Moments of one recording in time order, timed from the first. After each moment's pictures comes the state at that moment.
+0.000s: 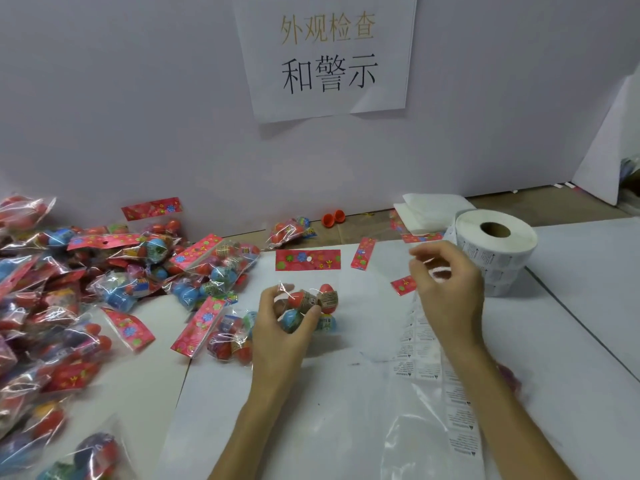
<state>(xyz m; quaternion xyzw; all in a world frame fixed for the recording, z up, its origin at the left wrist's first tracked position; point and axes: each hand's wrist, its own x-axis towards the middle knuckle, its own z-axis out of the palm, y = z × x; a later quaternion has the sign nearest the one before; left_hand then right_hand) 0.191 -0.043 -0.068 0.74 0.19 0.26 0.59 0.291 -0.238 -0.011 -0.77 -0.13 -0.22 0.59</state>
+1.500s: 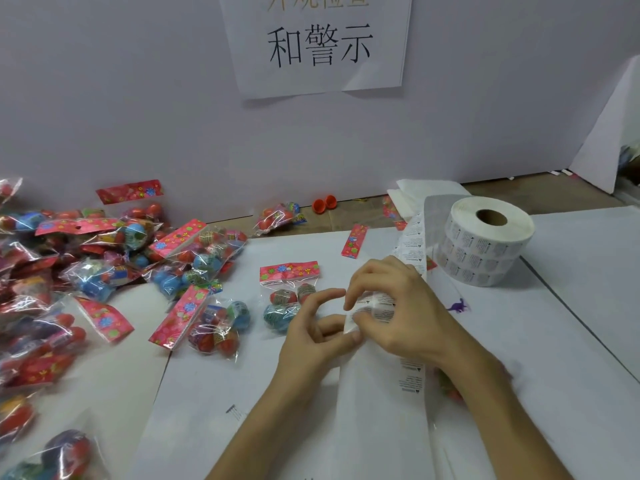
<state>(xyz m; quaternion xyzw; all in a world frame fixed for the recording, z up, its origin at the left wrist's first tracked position) 0.187 -0.091 -0.060 0.59 0.08 0.05 0.80 0.270 -0.239 -0.003 -0.83 -0.41 -0.01 0.37</state>
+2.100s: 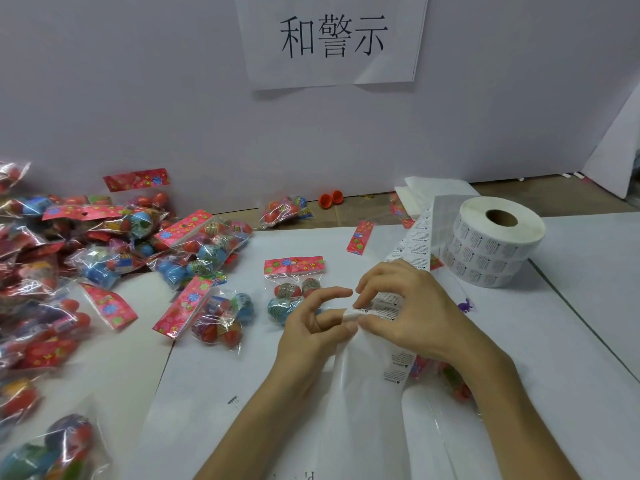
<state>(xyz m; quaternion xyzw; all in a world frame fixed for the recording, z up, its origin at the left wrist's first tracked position) 0.186 -0.088 -0.056 0.56 0.10 0.05 0.82 0.282 -0.246 -0.013 -0.84 -0.40 0.01 0.36</state>
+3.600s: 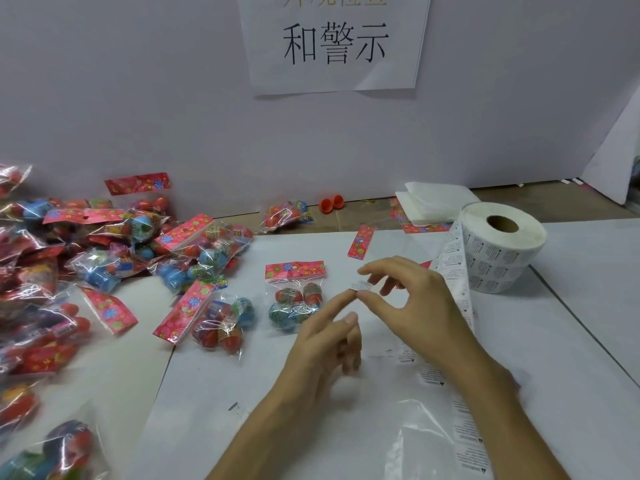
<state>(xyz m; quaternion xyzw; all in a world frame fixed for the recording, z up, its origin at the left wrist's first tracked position) 0.181 -0.093 -0.050 0.57 0.02 0.01 0.82 0.283 -0.237 -0.021 -0.84 -0.33 -0.08 0.42</state>
